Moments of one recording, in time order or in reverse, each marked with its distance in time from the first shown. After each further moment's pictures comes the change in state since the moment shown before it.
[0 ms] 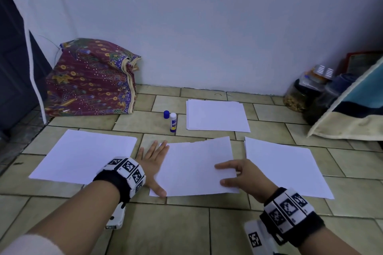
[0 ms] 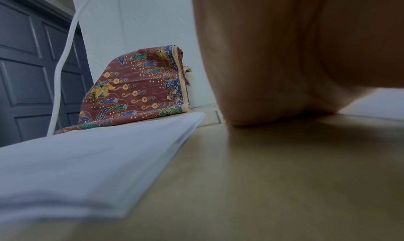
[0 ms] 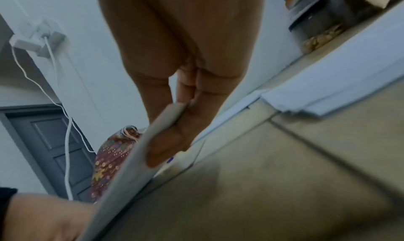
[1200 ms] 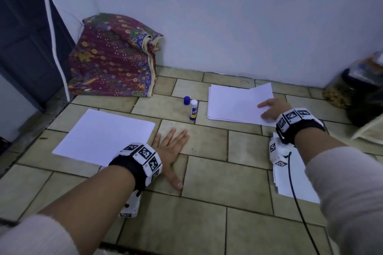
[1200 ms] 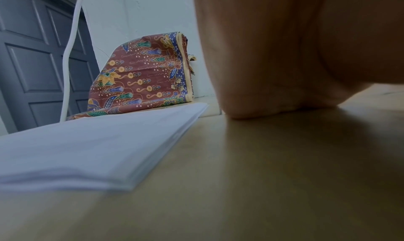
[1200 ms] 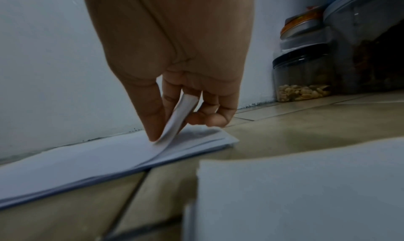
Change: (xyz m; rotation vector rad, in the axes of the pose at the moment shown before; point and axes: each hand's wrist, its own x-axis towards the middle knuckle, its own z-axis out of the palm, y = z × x) left_hand 0.007 -0.002 0.004 0.024 0.007 -0.032; right_hand 0.179 -0.017 -0.094 -0.516 0.286 0.194
